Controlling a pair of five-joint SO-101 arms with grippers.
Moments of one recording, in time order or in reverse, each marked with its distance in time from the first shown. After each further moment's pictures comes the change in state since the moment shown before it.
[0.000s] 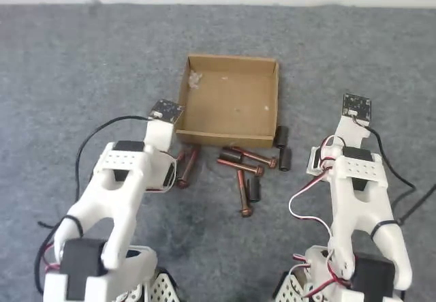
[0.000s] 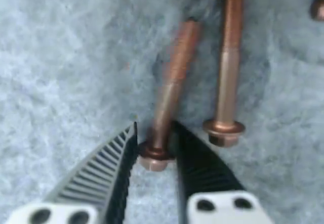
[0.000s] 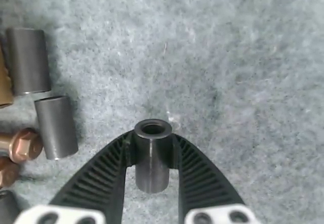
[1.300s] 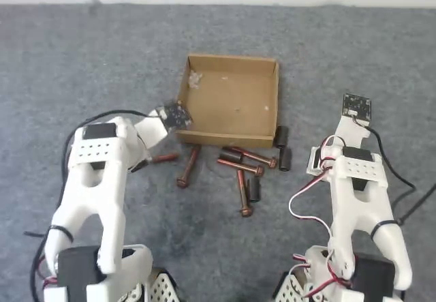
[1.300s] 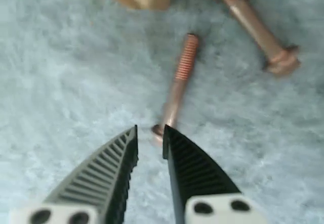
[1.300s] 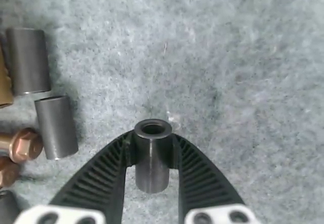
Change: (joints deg) left arm -8.4 -4.7 -11.9 8.1 -49.4; right arm 0.0 0.0 0.0 0.0 0.0
